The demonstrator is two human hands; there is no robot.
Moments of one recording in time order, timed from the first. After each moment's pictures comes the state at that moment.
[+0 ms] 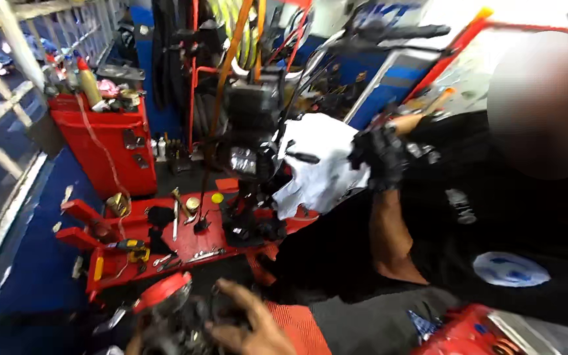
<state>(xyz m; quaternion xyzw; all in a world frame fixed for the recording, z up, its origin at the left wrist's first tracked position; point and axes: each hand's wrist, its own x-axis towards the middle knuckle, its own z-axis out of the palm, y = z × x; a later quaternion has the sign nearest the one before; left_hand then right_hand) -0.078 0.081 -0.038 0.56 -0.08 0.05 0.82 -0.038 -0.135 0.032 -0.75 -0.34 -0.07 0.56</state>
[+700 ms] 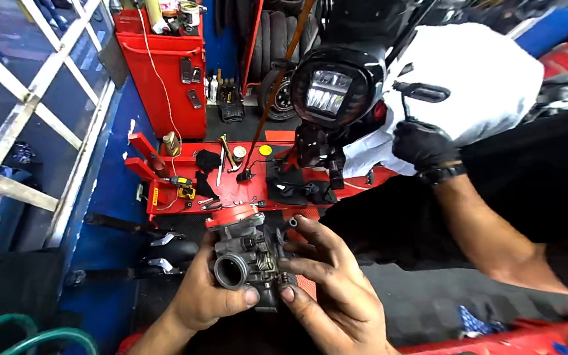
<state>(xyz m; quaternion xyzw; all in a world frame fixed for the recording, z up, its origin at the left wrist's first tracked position) -0.072 0.070 -0.032 0.44 -0.14 0.01 0.89 -0.041 -0.140 0.014 -0.76 -0.33 -0.10 0.55</state>
